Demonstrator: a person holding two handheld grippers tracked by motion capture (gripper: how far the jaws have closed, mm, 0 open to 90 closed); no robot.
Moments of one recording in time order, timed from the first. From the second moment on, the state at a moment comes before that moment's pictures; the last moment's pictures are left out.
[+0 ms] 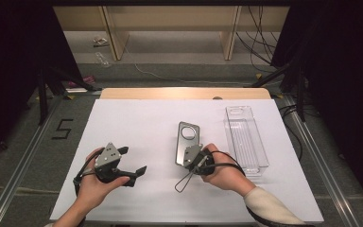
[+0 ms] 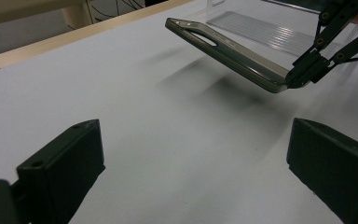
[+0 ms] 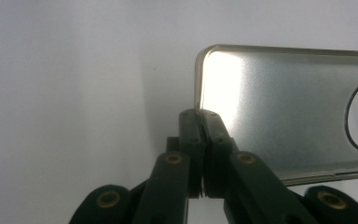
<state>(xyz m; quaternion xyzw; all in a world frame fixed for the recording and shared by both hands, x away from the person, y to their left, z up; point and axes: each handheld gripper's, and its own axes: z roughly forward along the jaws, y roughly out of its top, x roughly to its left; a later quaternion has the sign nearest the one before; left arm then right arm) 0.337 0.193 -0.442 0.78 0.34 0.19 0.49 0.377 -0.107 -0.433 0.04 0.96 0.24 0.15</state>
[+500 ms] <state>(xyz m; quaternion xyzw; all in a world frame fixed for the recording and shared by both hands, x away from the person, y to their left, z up) 0.336 0.193 -0.441 0.78 0.34 0.19 0.49 0.364 -0.108 -0.431 0.04 0.95 0.26 0.14</state>
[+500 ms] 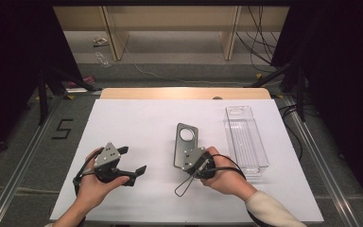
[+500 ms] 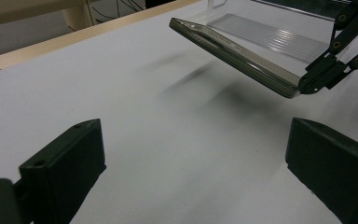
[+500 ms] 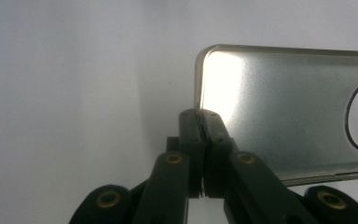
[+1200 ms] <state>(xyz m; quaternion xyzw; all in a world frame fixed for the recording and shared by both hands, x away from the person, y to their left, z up) 0.337 0.193 -0.441 0.78 0.34 0.19 0.49 0.348 -0.111 -0.426 0.03 0.95 0.29 0.14</state>
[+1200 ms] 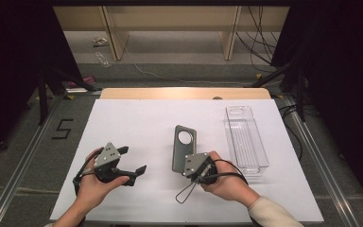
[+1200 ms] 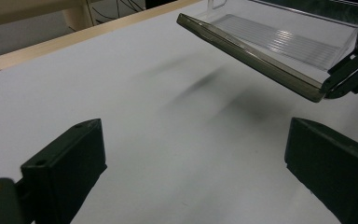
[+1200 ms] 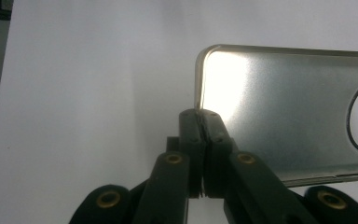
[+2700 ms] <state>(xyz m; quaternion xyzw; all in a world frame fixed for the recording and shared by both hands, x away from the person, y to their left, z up) 0.382 0.146 -0.408 0.77 0.35 0.17 0.51 0.329 -0.109 -0.420 0.01 0.93 0.33 0.14</state>
